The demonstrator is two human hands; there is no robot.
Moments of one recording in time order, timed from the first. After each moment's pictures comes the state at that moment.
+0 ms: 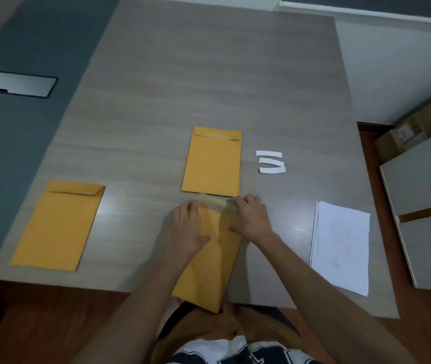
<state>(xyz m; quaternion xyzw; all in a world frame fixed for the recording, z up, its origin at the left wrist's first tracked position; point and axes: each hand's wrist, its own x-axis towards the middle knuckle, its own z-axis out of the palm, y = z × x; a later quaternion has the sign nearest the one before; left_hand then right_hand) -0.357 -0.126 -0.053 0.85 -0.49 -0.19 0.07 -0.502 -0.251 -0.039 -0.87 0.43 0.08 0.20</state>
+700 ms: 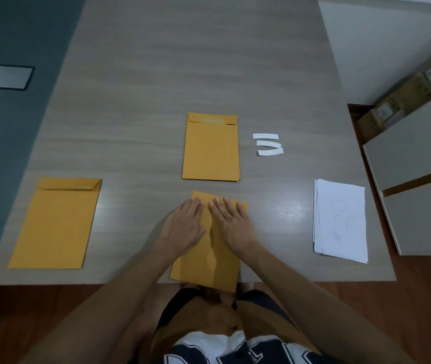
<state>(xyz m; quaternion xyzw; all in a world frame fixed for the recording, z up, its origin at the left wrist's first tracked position) -0.319 -0.095 -0.059 0.69 -0.71 -0.09 -0.07 -0.489 -0.168 -0.066 -0.92 0.34 0.19 0.08</state>
